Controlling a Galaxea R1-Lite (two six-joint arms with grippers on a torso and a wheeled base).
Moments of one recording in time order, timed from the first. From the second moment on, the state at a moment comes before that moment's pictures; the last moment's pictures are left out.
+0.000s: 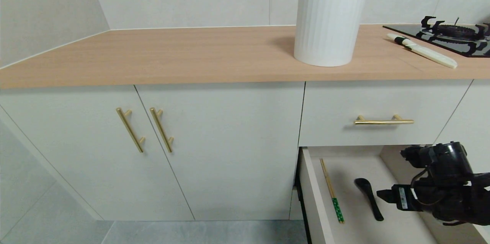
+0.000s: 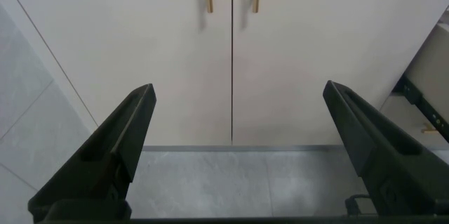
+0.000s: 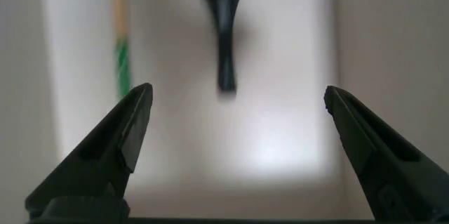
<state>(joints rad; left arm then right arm) 0.01 0.00 0.00 0.00 0.00 0.00 0.19 1.72 -0.47 -0.42 -0.19 0.17</state>
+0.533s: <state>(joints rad) 0.01 0.00 0.00 0.00 0.00 0.00 0.32 1.38 -0.64 0.11 -0.15 0.17</state>
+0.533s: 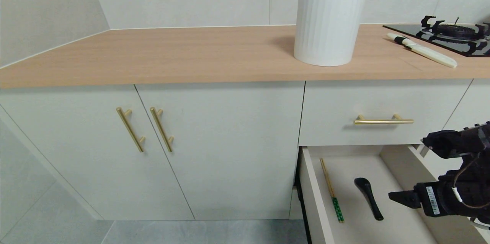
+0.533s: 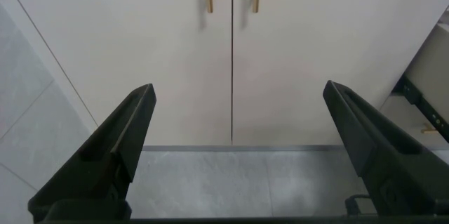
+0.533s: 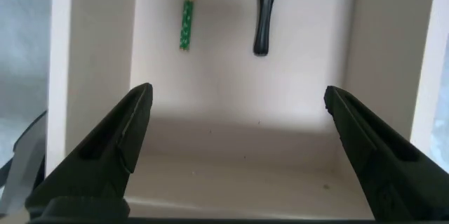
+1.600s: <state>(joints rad) 0.01 0.00 0.00 0.00 0.00 0.00 0.40 1.34 -0.68 0.30 -0.15 0.17</state>
